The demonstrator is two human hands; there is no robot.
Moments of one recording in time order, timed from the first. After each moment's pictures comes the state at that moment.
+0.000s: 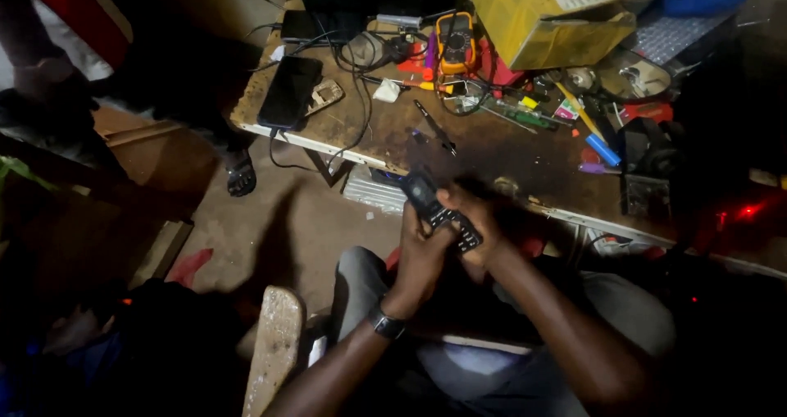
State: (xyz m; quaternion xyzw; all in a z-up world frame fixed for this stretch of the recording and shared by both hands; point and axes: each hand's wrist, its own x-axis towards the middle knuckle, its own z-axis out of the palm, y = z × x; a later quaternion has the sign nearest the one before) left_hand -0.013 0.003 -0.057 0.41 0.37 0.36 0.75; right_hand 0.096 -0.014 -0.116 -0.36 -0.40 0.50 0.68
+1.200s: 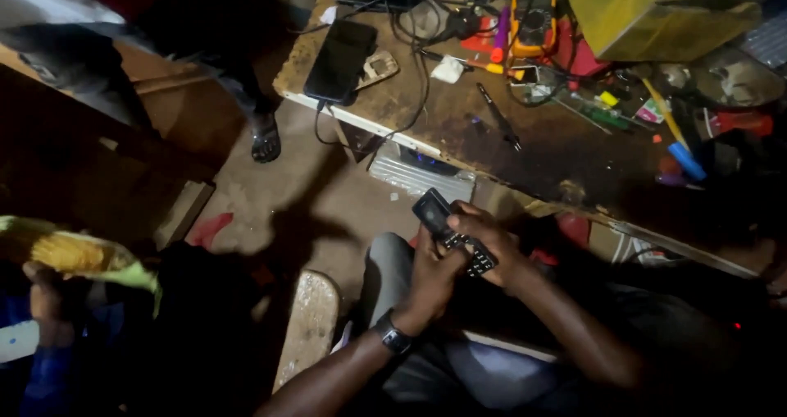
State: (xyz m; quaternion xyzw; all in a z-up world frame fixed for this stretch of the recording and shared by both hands) left_hand -0.070 0.006 -0.109 0.35 0.35 0.41 0.77; right_hand 0.068 -0.007 -0.164 -0.45 -0.19 0.65 0.58
